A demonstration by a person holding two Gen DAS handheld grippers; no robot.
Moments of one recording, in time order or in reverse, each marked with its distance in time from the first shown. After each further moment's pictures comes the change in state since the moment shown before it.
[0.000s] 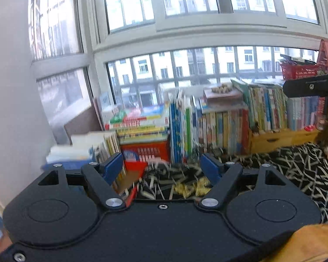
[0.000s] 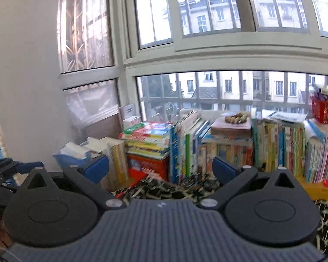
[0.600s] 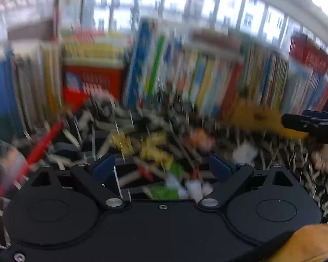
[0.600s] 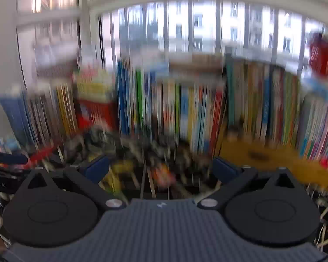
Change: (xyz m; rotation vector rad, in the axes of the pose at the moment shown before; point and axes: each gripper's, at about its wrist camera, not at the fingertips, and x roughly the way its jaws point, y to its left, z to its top) left arm 0.211 -0.073 -0.115 -0.255 0.300 -0.208; right arm 0.140 -0.126 -0.125 -0.067 0.257 -0.076
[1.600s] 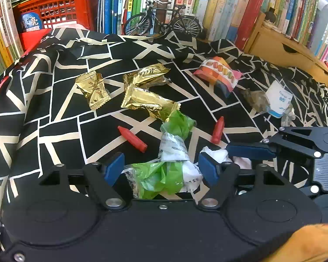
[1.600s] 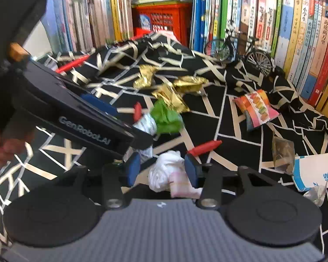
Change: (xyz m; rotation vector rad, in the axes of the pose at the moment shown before) left arm 0.166 -0.006 -0.021 0.067 0.336 0.012; right arm 0.149 0.062 -0.094 -0.194 0.274 0.332
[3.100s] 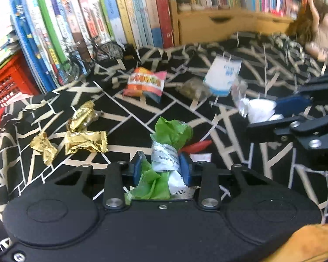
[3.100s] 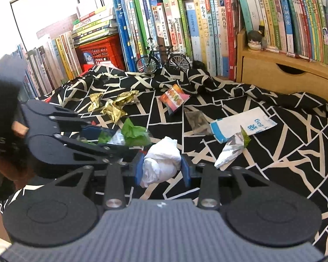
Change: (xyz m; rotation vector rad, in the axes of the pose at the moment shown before) left arm -0.014 -0.091 -0.019 0.404 -0.115 -0.018; right arm -0.103 -0.052 -0.046 0.317 -0.127 -0.153
